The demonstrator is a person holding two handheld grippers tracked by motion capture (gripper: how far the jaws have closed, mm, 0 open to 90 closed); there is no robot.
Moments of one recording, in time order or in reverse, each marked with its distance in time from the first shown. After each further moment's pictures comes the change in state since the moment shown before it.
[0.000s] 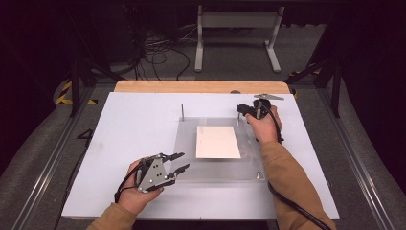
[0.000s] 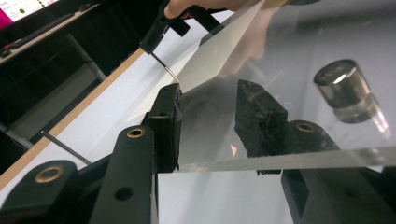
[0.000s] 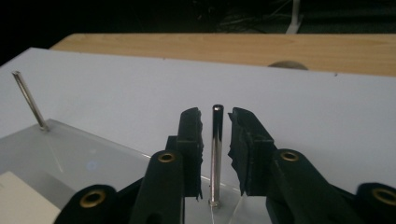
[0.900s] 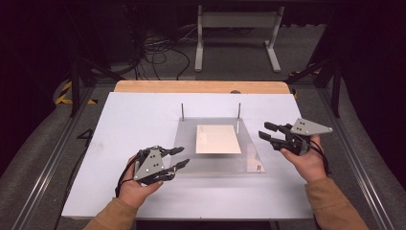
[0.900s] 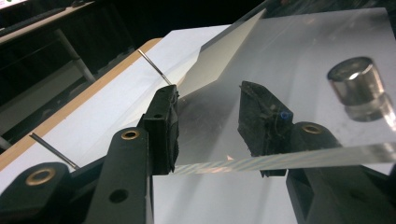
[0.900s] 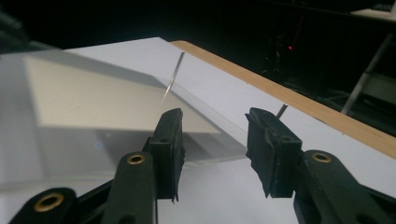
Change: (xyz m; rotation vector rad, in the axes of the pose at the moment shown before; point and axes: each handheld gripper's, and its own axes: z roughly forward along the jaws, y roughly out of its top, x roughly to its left) left arm 0.016 0.007 0.000 -0.030 -0.047 -0.092; right arm 0.015 -0.037 -0.160 -0.155 0.272 -0.469
